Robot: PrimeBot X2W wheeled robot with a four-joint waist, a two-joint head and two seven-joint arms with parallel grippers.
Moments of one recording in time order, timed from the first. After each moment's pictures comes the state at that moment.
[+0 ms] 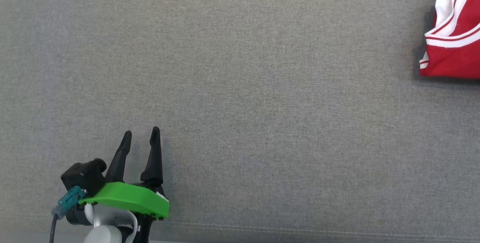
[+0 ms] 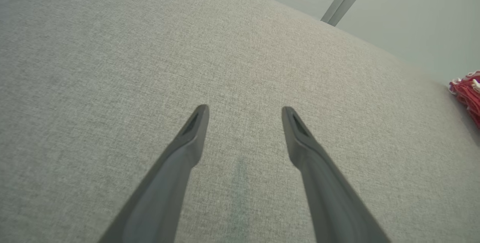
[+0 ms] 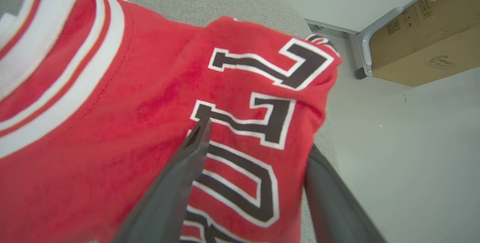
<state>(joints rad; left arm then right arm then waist) -0.02 0.08 -0.26 -0.02 -0.58 0.12 -0.12 -0.81 -0.89 0.69 0.67 0.74 -0.10 0.36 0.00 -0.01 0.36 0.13</state>
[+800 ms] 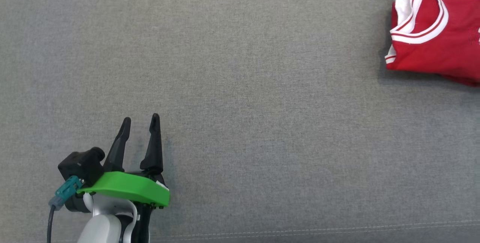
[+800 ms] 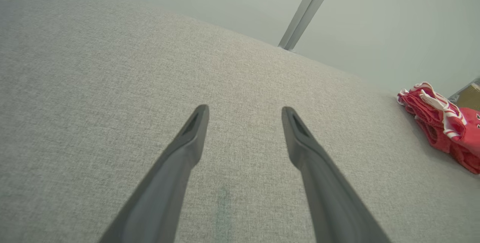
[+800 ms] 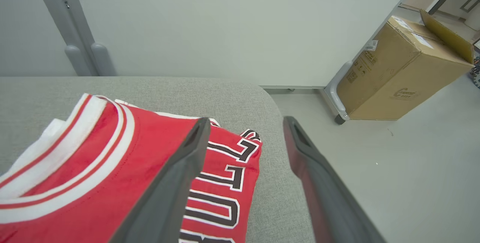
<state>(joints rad) -0.07 0.08 -0.26 -0.04 -0.58 0.12 -0.12 -0.82 -0.78 0.59 0.74 0.72 -0.12 0.05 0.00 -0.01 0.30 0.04</state>
